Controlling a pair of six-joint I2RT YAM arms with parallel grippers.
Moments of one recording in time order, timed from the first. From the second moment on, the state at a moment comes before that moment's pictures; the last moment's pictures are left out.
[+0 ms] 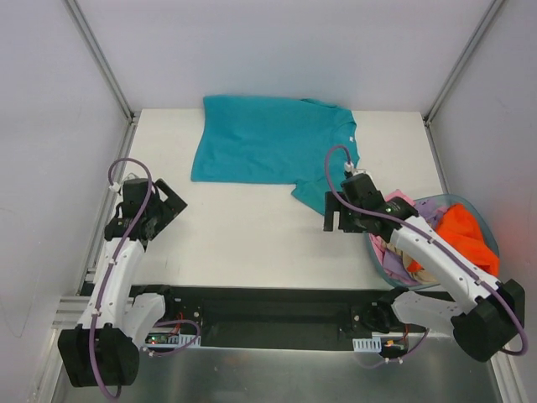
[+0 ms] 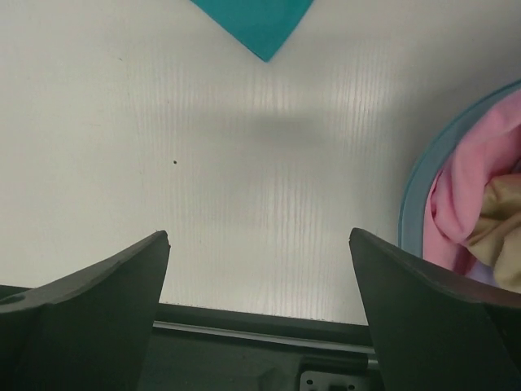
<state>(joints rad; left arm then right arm) 0.05 0.86 0.66 -0.63 -0.01 -0.73 0.60 1.08 0.89 -0.82 0.19 0.52</state>
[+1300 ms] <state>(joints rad) 0.03 2.06 1.49 -0.56 0.07 -0.75 0.39 1.64 1.22 -0.72 0.00 0.34</state>
